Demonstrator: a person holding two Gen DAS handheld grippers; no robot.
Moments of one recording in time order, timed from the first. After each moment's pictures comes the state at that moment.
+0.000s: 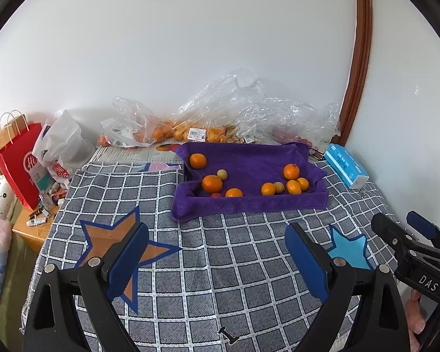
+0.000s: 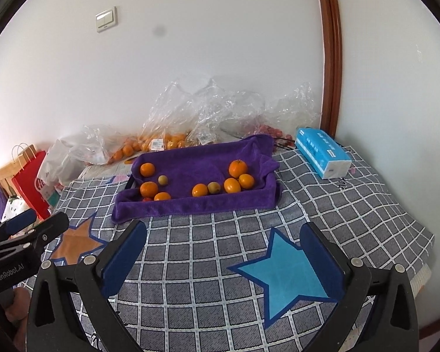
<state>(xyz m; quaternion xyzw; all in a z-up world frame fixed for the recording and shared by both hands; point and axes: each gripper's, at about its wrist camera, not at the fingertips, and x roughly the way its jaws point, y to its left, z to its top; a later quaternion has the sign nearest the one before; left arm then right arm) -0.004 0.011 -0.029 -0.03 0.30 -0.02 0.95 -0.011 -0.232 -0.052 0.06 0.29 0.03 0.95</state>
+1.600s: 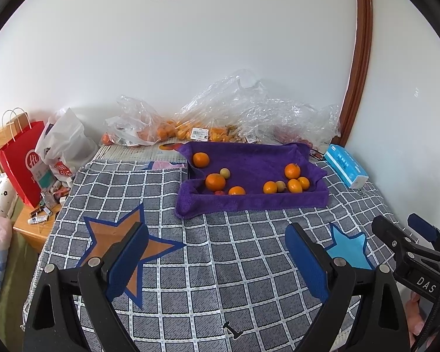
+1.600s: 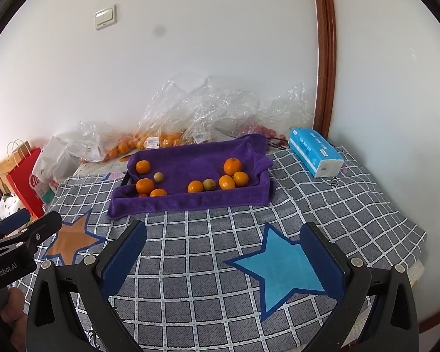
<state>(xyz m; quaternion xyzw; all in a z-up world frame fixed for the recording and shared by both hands) -0.011 0.017 -0.028 -0.04 0.30 -0.02 0.95 -0.021 -0.229 -0.054 0.05 0.29 0.03 0.95</state>
